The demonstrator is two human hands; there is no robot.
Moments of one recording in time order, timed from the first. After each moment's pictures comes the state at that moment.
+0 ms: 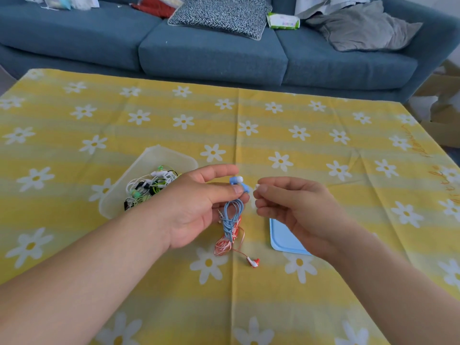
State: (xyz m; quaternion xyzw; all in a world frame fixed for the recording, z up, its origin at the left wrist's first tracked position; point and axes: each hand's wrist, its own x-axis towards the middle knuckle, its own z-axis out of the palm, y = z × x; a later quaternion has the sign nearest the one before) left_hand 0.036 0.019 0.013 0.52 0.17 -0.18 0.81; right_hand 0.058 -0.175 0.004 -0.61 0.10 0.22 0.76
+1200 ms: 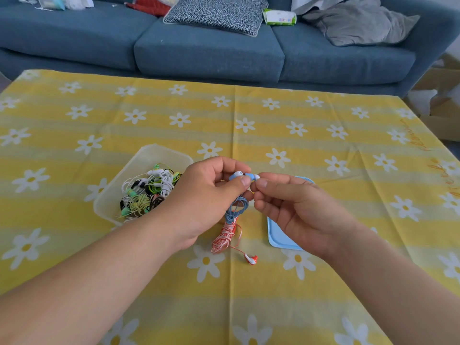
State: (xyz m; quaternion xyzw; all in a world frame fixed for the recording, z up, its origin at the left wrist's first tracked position) left_hand 0.034 0.000 0.008 0.68 0.08 -0.08 0.72; right_hand 0.053 -0.173 0.011 -0.50 0.13 0.26 0.82
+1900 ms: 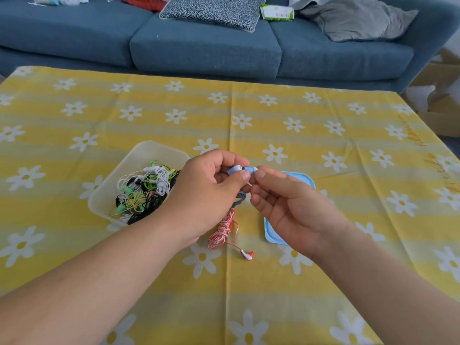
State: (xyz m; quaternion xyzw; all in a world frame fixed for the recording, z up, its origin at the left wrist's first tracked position) left_hand 0.030 -0.010 0.011 0.74 0.07 0.00 0.67; right_hand 0.048 -0.166 0.007 -0.46 0.14 0.23 0.85
